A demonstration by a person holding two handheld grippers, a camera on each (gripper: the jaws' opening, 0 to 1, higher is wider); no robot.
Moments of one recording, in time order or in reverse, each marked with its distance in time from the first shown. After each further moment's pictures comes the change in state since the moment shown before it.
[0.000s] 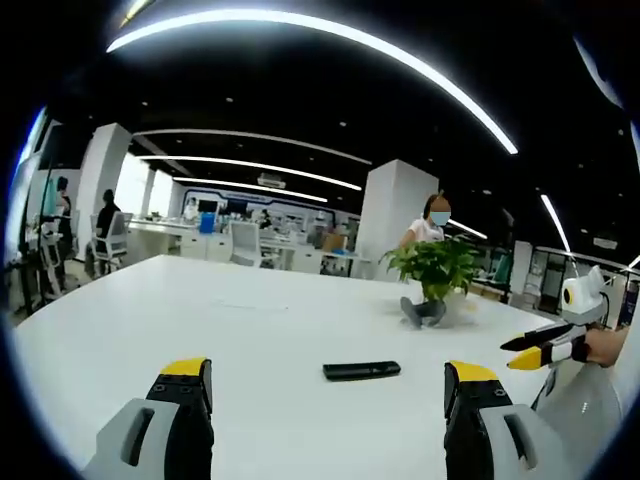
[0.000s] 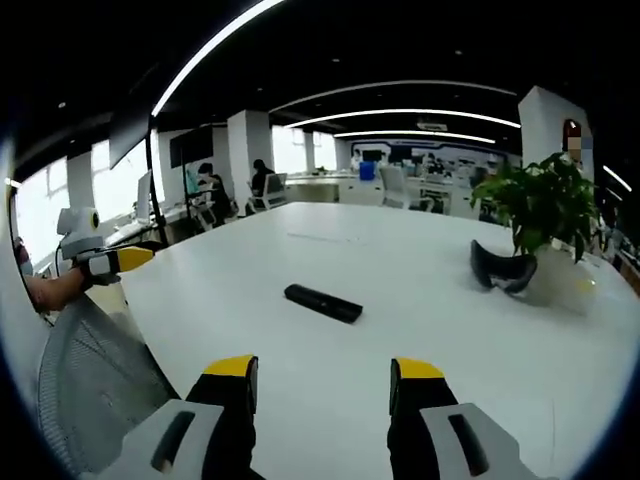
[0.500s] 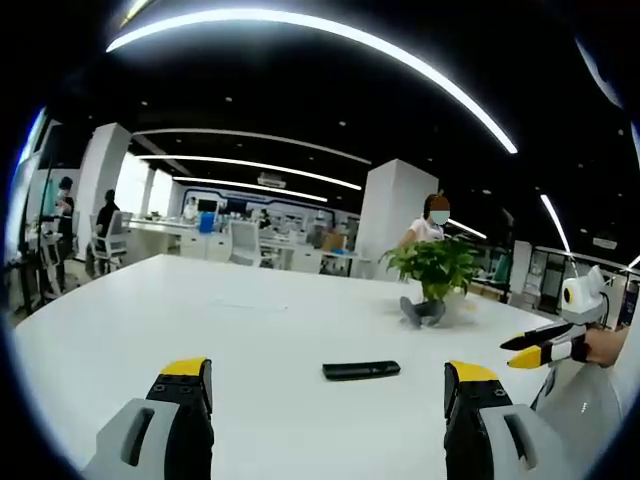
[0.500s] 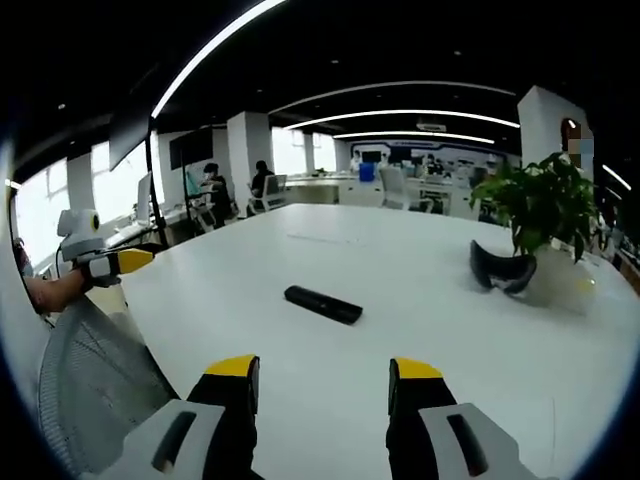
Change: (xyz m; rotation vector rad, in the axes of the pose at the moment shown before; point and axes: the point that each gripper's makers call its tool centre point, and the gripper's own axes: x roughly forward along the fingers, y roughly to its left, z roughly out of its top) left arm 0.000 0.000 0.000 -0.002 0.001 -0.003; right arm -0.001 0.001 0.002 0.002 -0.008 0.000
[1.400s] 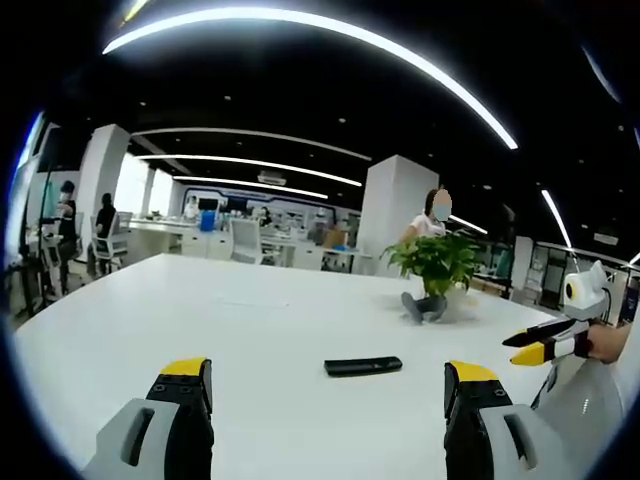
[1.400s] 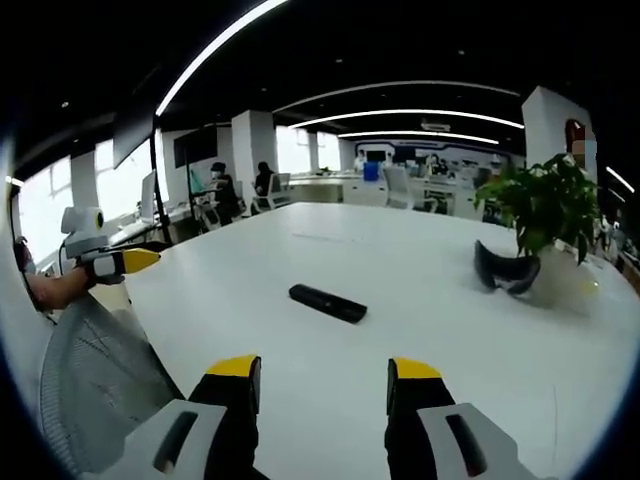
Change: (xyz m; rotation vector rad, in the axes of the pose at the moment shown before) left arm 0.000 0.001 -0.003 0.012 0.017 0.010; right arm 0.000 0.002 -0.002 -0.007 0.005 0.018
